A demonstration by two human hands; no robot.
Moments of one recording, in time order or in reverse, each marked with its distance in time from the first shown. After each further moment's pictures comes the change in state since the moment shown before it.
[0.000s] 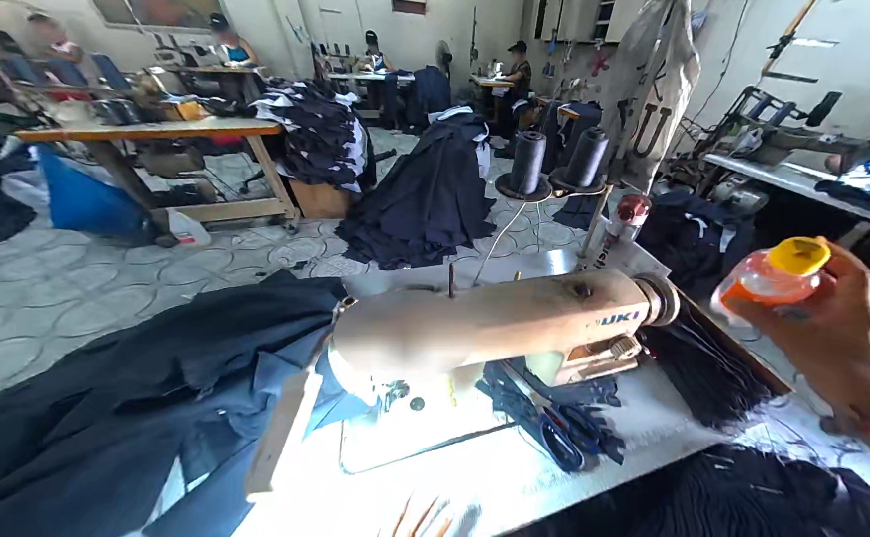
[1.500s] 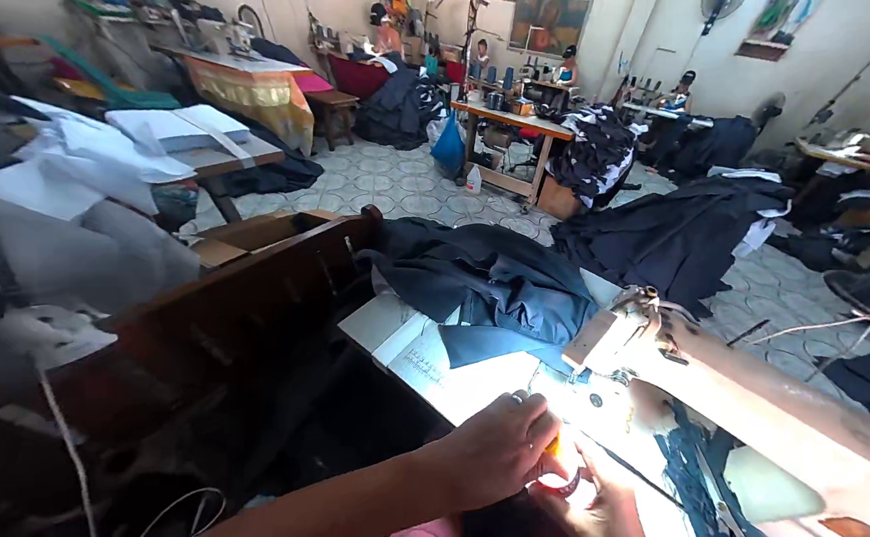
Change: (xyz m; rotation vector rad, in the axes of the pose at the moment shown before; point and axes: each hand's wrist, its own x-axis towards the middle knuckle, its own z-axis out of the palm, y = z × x) left_hand 0.040 0.018 -0.149 0.263 -0.033 -0.127; right_hand -0.220 -0.225 0.199 0.620 -0.933 -0.394
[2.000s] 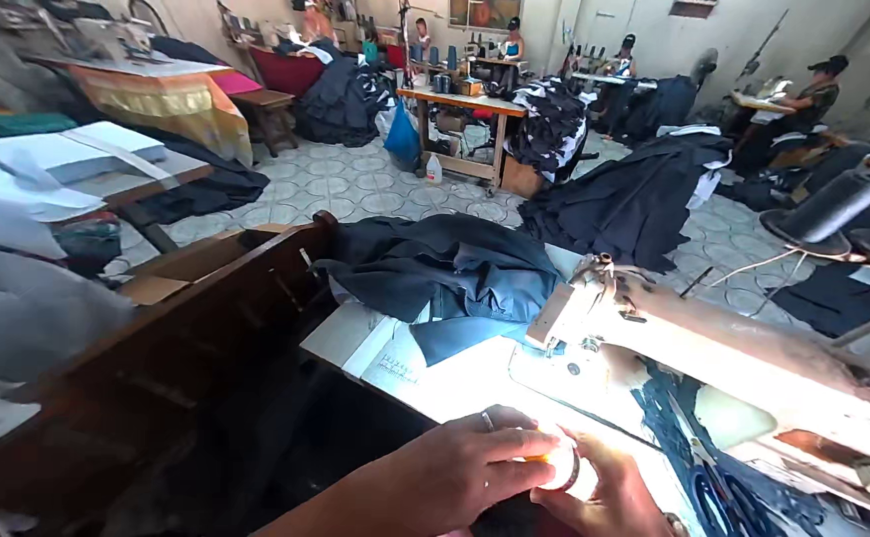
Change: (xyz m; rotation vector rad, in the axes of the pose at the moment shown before) left_hand -0.004 -0.001 -0.031 -0.356 -0.043 0.293; right_hand -0.007 0.002 -0.022 -0.027 0.001 -0.162
